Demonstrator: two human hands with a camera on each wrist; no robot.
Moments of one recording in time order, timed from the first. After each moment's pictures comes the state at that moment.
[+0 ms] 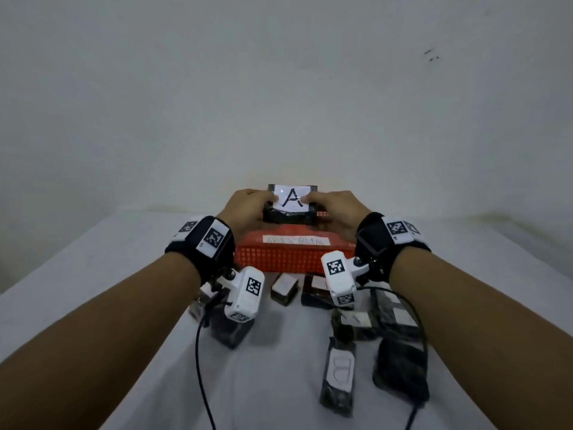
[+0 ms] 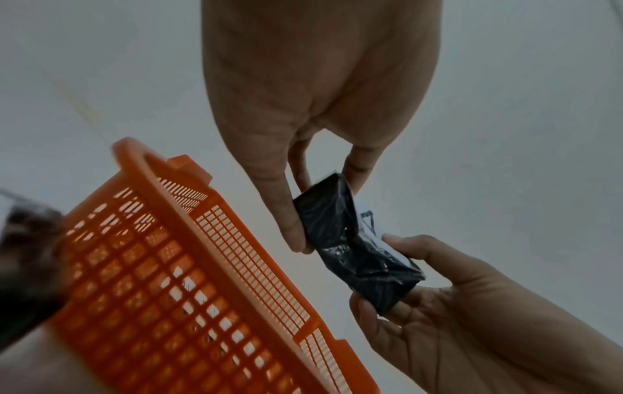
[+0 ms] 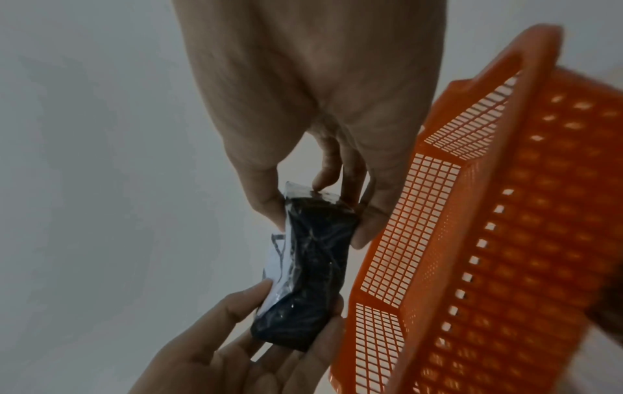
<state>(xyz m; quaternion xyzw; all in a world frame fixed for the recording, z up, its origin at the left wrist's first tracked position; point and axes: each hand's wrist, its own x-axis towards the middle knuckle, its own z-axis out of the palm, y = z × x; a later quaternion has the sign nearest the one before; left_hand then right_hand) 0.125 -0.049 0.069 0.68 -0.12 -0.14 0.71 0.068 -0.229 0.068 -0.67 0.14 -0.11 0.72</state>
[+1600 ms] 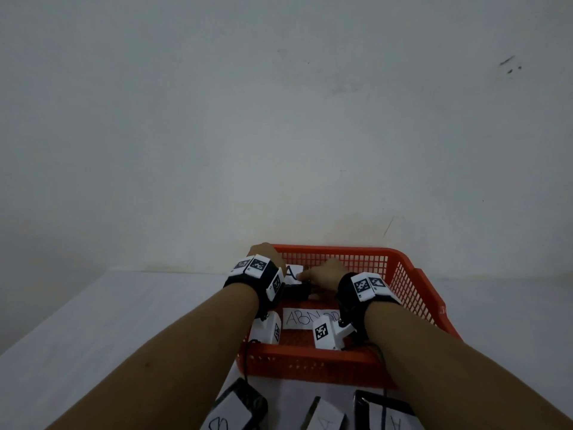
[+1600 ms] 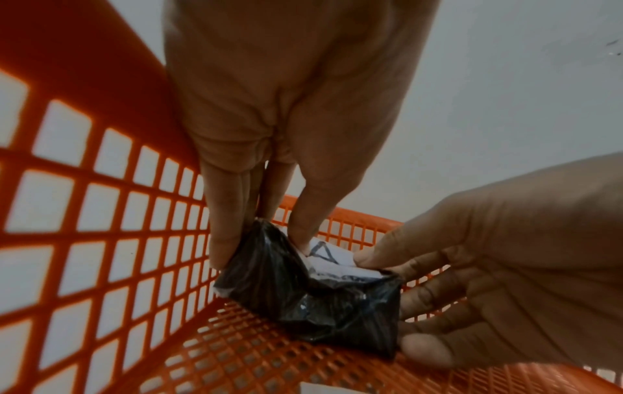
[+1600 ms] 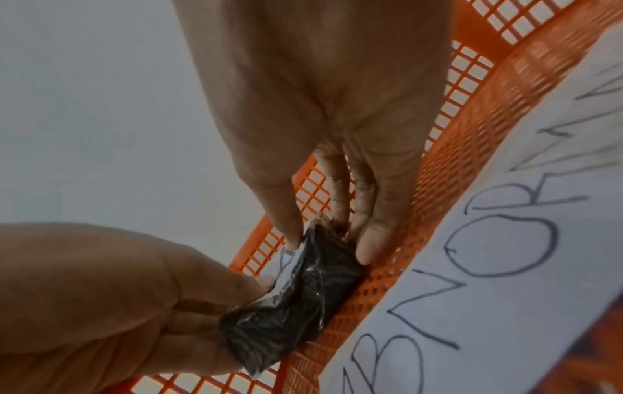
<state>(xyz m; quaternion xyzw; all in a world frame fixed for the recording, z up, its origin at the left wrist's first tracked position) 0.347 -0.119 0.004 0.99 -0.11 0.00 0.05 0.276 -0.253 -0.021 -0.78 0.22 0.01 0.58</state>
